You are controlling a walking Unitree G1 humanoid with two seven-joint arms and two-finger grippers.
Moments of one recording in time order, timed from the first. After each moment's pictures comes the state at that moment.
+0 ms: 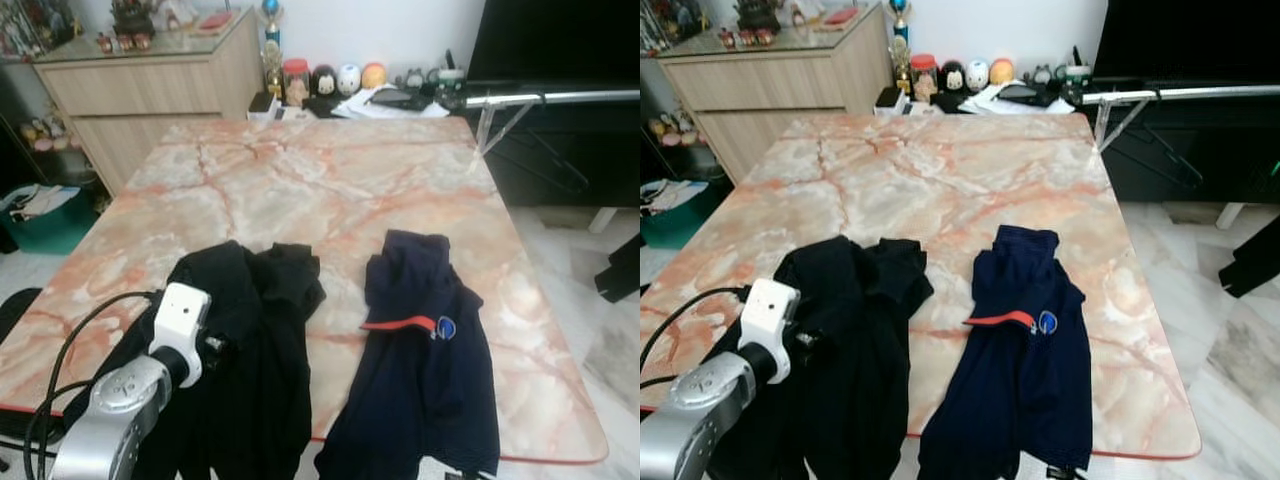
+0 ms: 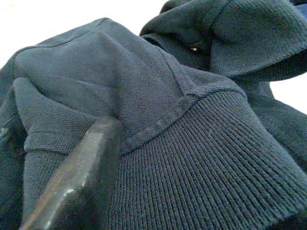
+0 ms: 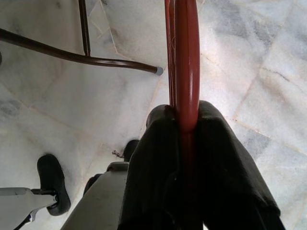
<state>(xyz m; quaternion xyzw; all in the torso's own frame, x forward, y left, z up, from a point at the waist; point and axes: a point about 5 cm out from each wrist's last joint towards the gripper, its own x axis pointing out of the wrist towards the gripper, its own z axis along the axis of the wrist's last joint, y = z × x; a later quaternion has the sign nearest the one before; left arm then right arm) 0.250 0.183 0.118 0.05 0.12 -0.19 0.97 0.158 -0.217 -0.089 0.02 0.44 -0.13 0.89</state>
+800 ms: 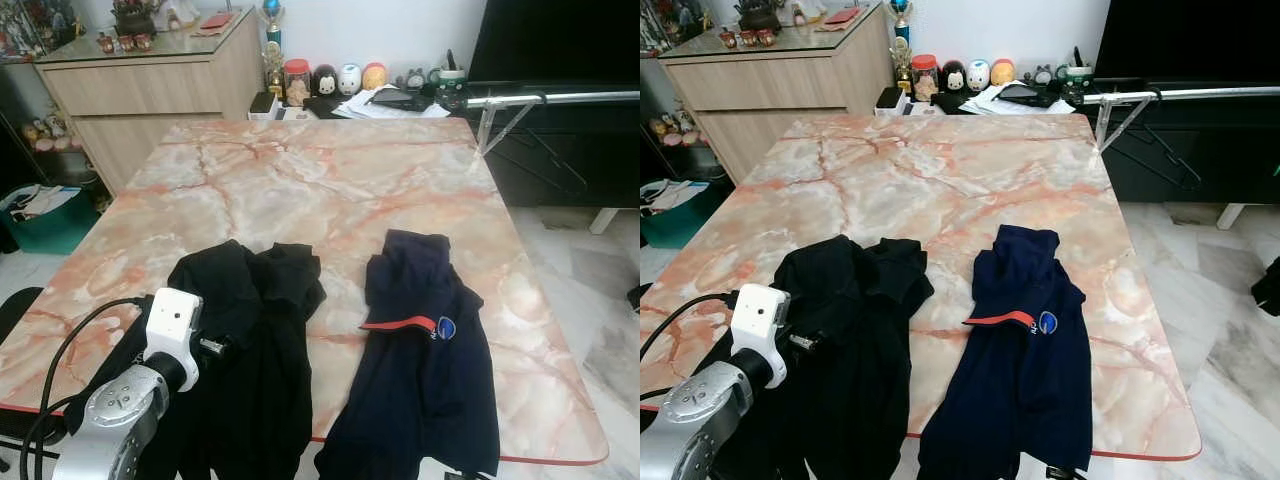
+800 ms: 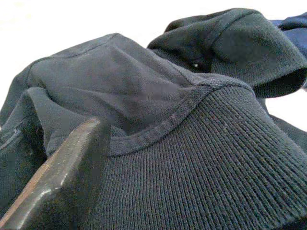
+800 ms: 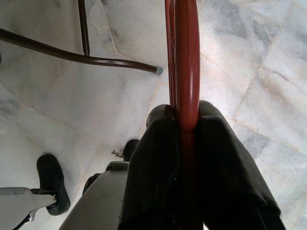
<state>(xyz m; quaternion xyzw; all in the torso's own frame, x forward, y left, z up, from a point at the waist) 0.245 0.183 0.123 0.03 0.09 -0.17 0.98 0.158 -0.217 -0.089 0.02 0.44 -0.13 0.89</state>
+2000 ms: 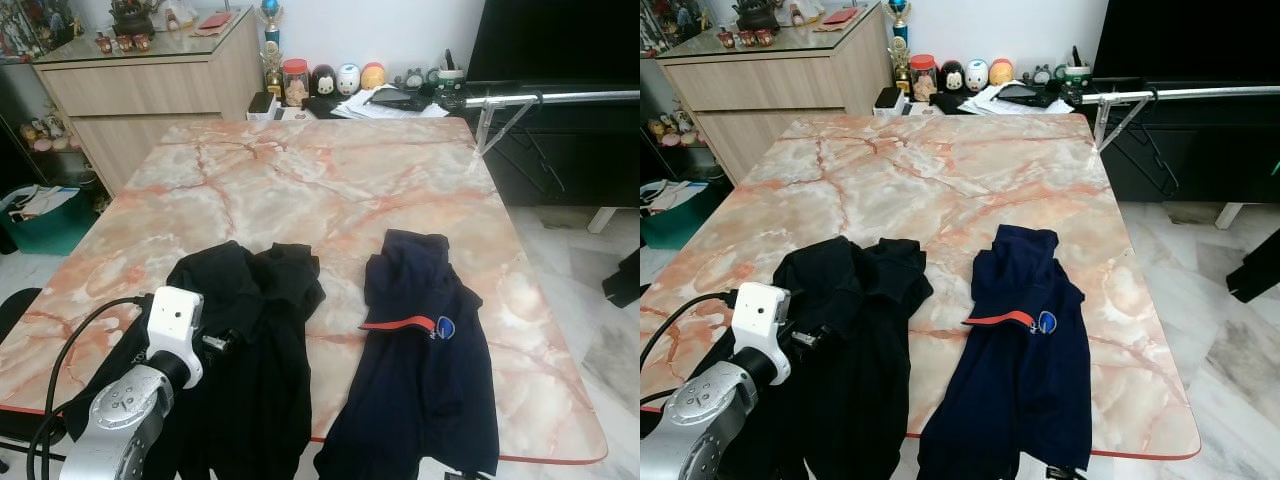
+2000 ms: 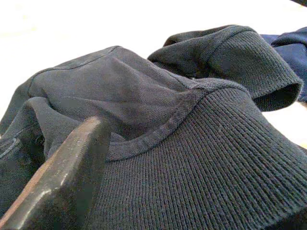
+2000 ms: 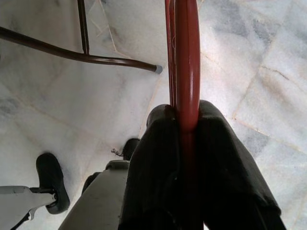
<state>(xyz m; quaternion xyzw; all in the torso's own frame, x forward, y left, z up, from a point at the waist) 0.246 0.179 0.126 0.02 0.06 -0.17 0.98 0.158 -0.217 -0.088 0.02 0.44 -0.13 0.89</state>
